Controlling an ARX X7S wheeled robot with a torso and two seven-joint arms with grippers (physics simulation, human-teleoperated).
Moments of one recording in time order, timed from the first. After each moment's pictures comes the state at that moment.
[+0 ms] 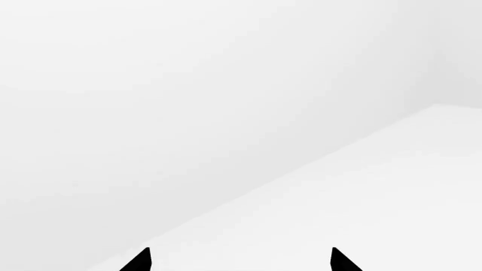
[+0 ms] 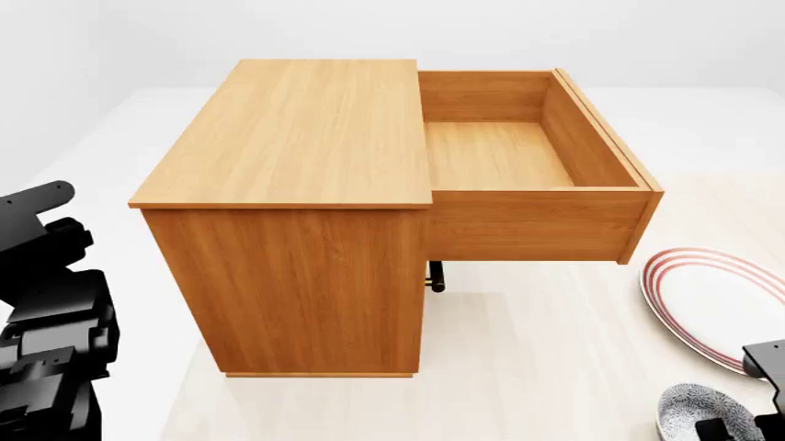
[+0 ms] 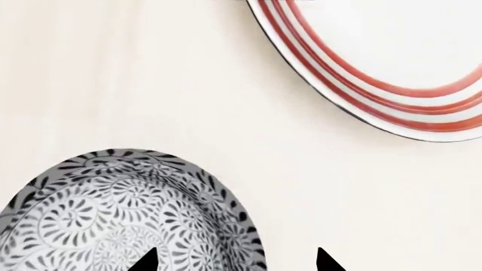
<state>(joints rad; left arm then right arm) -1.07 -0.40 -0.03 -1.31 0.00 0.05 -0.73 0.45 0.60 0.18 0.35 -0.60 1.04 -0.99</state>
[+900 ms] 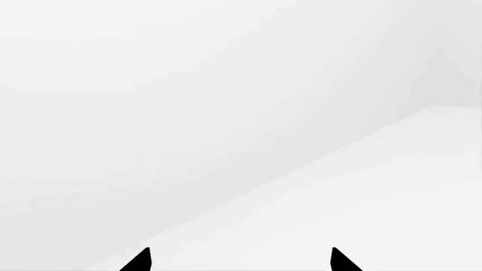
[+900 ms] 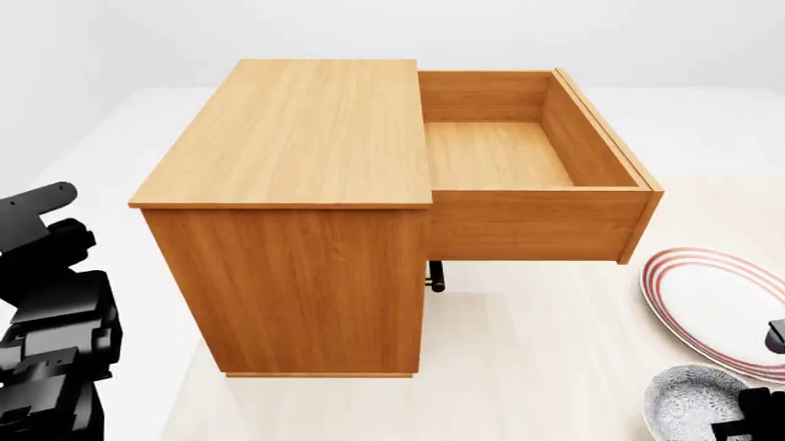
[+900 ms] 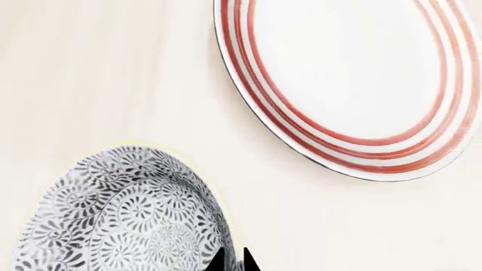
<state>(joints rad) -1.07 -0.40 -0.04 -1.31 0.00 0.05 -0.73 0.43 0.62 0.25 0.20 -0.56 1.08 -1.02</state>
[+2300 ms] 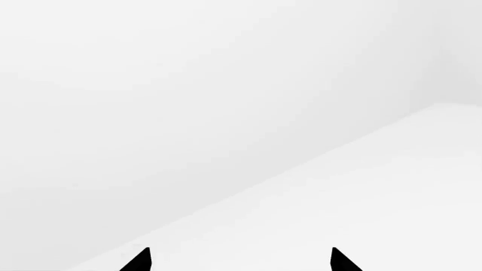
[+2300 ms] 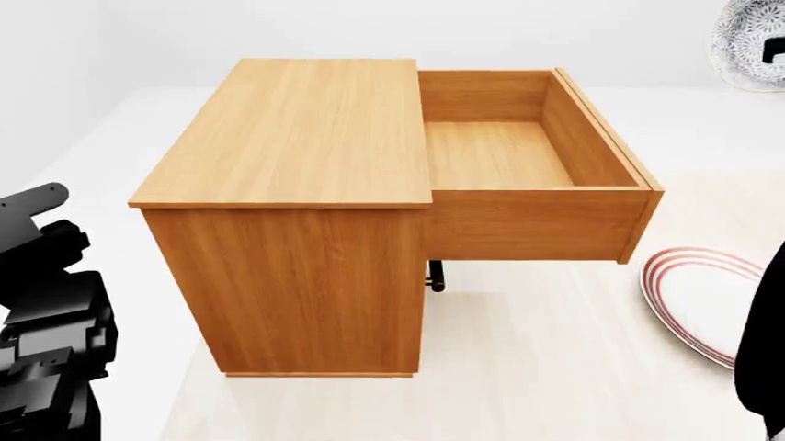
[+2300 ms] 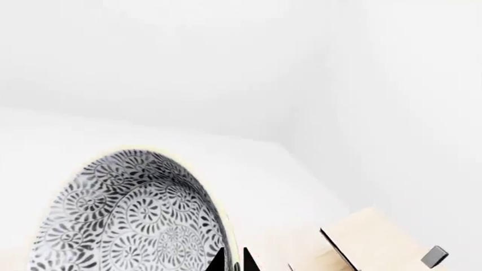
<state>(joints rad) -1.07 -0.40 -0.06 -1.31 0.00 0.04 -0.73 1.48 0.41 0.06 0.43 -0.68 0.99 -0.55</state>
